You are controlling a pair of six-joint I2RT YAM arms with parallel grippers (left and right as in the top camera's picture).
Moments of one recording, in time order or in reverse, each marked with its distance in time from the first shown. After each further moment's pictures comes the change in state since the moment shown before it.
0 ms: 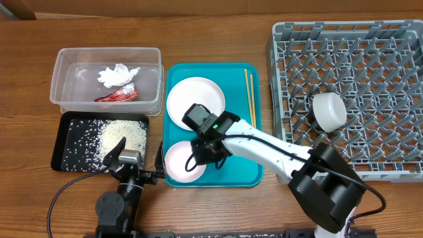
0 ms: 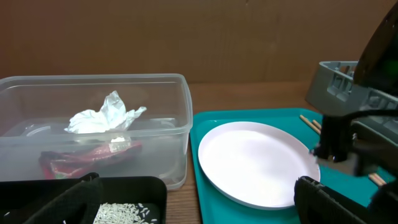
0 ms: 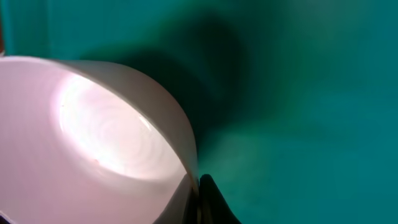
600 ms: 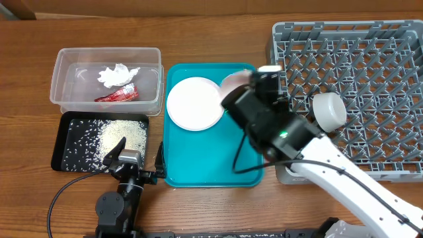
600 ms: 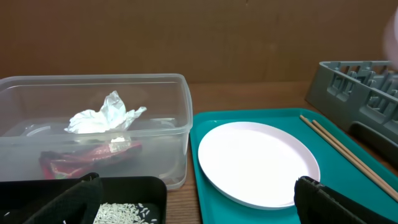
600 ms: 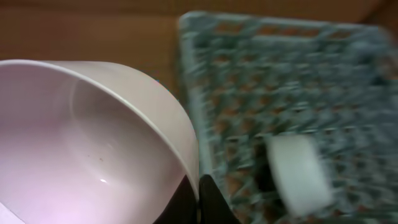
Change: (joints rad) left arm 0.000 0.000 0.000 0.000 0.000 0.000; right arm -0.118 -0.480 -0.001 -0.120 0.958 0.022
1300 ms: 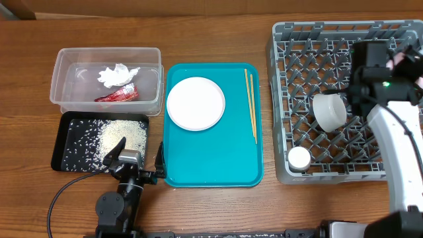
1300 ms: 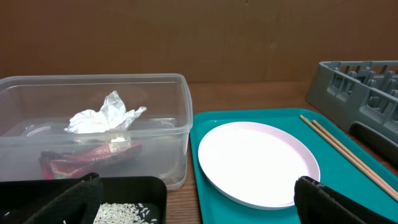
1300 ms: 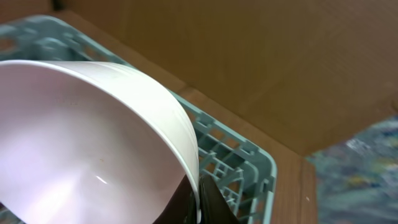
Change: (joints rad) left arm 0.000 0.000 0.000 0.000 0.000 0.000; right arm -0.801 0.053 0.000 -0.008 0.275 0.000
